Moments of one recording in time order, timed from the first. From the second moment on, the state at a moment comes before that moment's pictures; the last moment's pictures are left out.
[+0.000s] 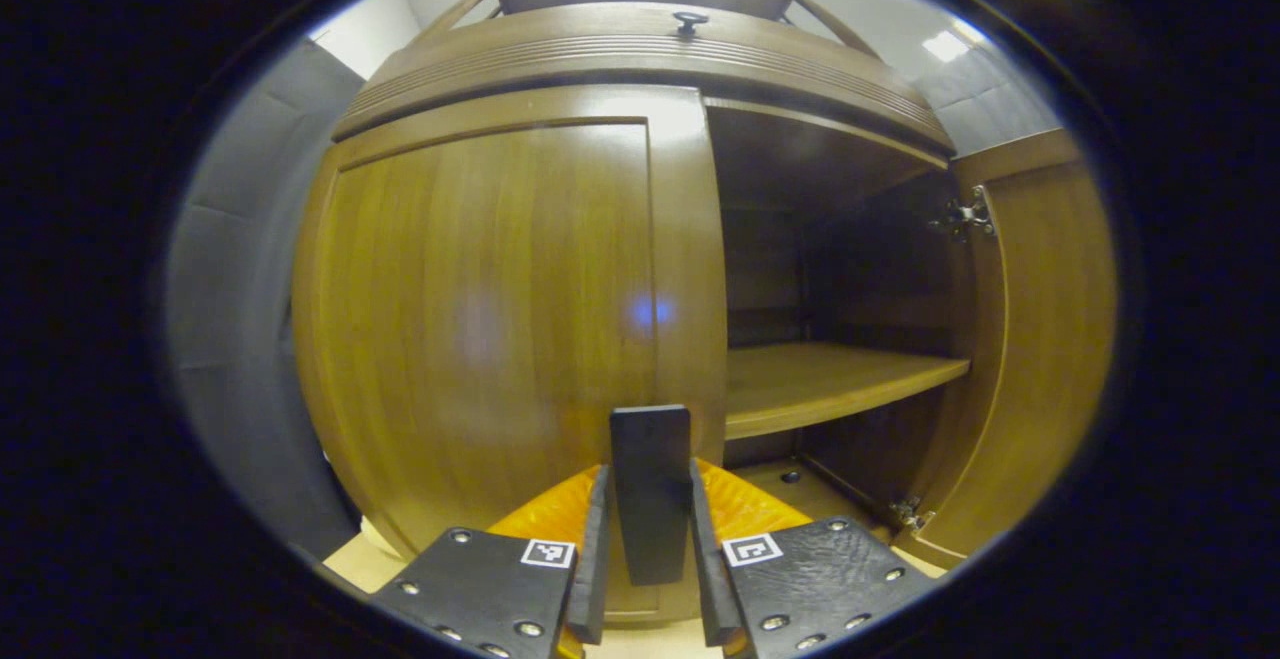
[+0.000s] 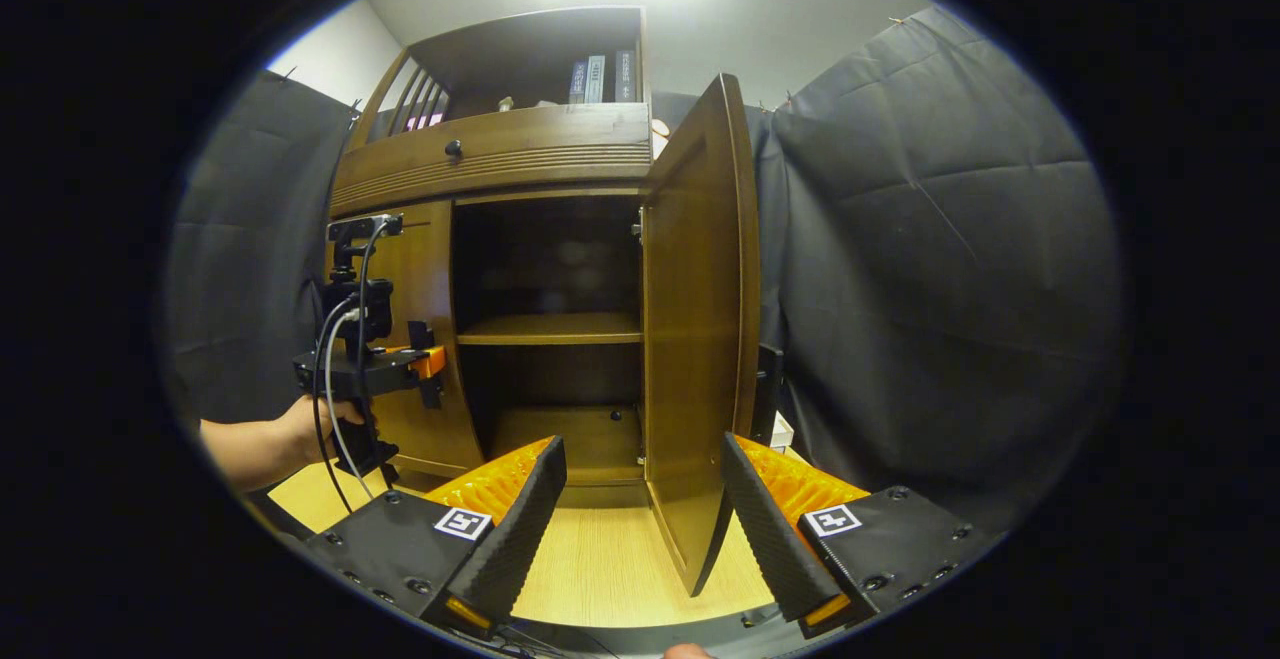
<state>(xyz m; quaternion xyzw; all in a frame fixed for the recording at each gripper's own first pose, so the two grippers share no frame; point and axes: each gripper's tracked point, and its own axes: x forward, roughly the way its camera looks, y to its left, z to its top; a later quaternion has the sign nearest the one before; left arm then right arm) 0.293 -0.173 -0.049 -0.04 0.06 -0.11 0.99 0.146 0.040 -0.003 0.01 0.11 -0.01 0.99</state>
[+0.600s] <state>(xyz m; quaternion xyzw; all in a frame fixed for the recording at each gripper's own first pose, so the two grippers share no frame) 0.251 -0.163 -0.047 -0.05 0.07 -0.12 0.99 0.144 0.045 -0.001 0.02 0.10 0.03 0.99</state>
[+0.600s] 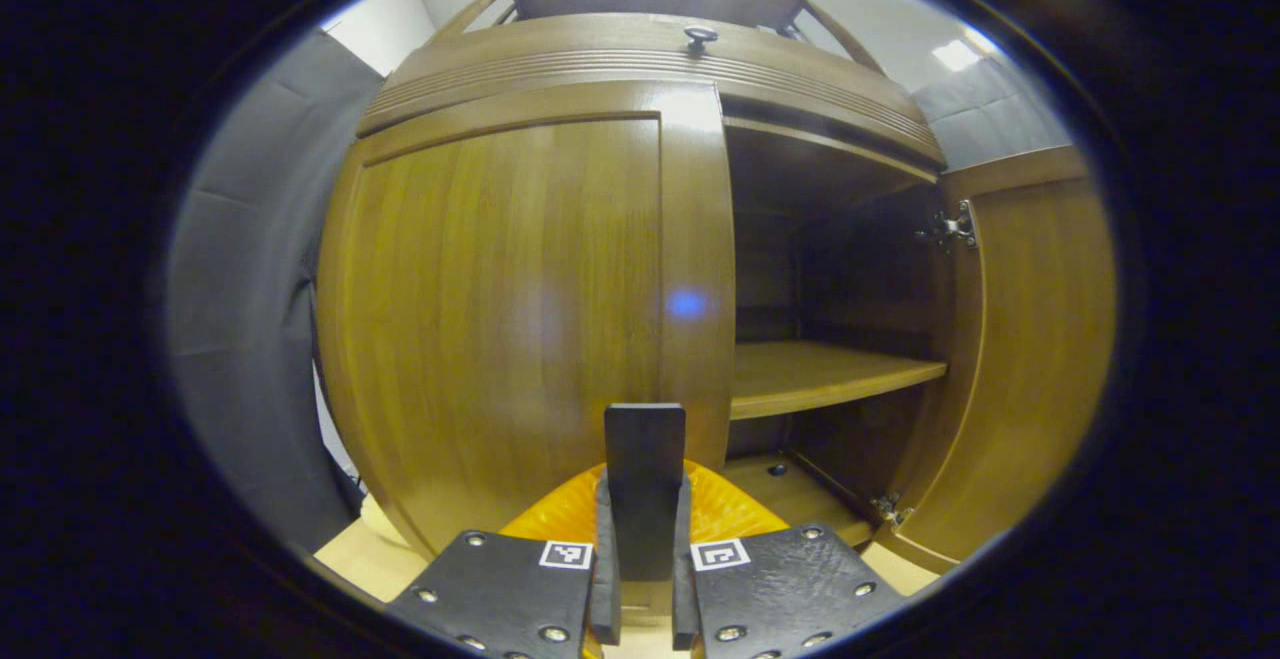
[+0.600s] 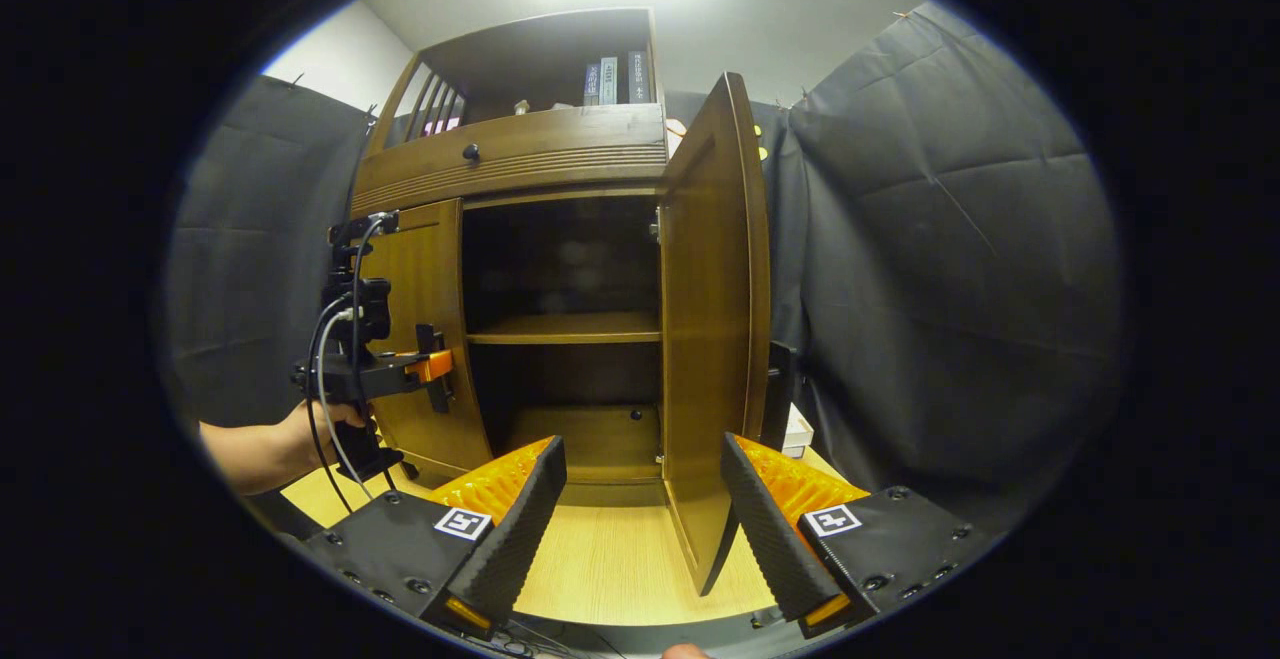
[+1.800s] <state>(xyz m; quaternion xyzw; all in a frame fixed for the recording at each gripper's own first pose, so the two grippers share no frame) 0.110 -0.032 -0.042 -0.05 0.09 -0.01 0.99 0.151 0.137 -0.008 0.02 0.10 0.21 0.97</state>
